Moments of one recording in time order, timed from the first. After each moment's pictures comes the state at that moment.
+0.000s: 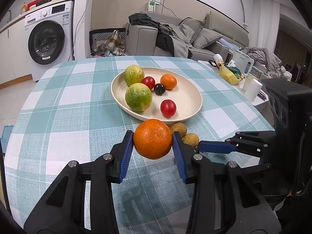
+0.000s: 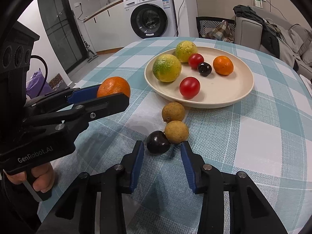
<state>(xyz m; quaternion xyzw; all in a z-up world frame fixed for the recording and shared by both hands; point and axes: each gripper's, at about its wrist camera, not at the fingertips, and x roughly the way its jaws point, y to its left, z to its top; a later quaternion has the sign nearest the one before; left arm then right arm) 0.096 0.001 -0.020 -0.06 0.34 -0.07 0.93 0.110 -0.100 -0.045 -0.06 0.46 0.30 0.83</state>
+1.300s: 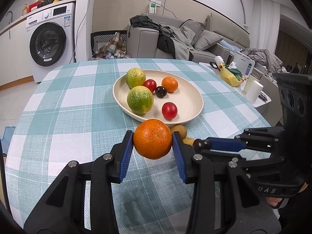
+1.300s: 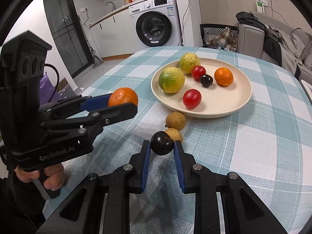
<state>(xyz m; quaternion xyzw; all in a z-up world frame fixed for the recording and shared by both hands) 0.094 0.005 -0.019 -0.06 0.33 -0.06 0.94 0.105 -0.110 -0.026 -0.05 0.44 0.32 0.84</state>
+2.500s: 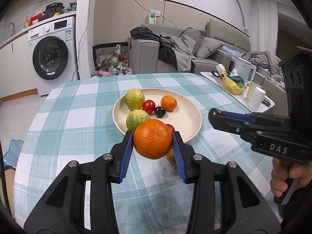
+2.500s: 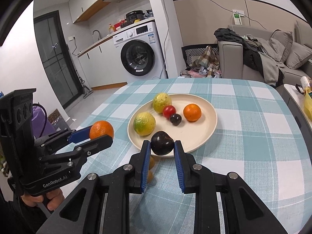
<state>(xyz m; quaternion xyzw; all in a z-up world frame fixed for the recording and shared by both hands) 0.101 -0.011 0.013 -0.04 0.29 -0.05 0.95 0.133 -0.148 0.017 0.01 0.37 0.27 0.89</state>
